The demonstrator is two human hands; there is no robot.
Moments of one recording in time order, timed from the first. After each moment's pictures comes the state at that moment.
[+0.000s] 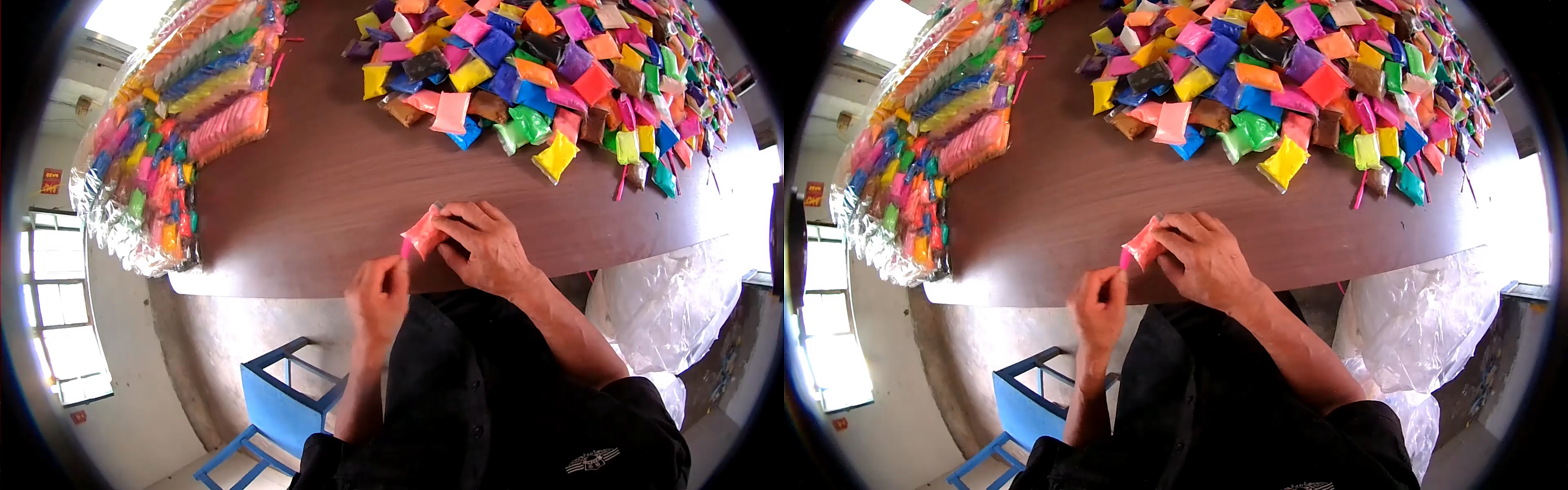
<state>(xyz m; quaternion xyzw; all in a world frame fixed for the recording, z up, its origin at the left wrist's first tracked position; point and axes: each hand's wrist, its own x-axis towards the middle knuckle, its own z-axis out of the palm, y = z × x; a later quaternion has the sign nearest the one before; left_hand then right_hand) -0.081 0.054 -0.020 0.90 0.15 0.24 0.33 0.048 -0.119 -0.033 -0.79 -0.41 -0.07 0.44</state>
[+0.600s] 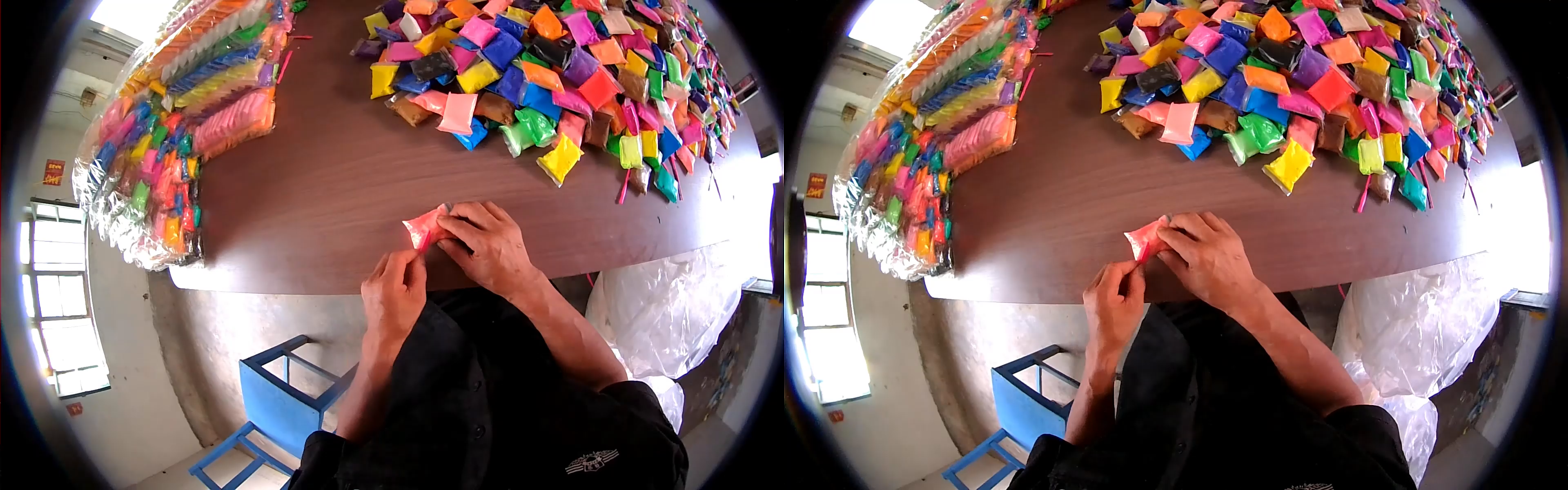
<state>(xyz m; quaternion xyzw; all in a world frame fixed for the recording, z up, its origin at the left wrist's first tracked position) -0.072 0.043 -0.025 0.91 0.13 0.22 0.32 0.047 -0.115 -0.035 -0.81 -0.40 -0.10 0.42</state>
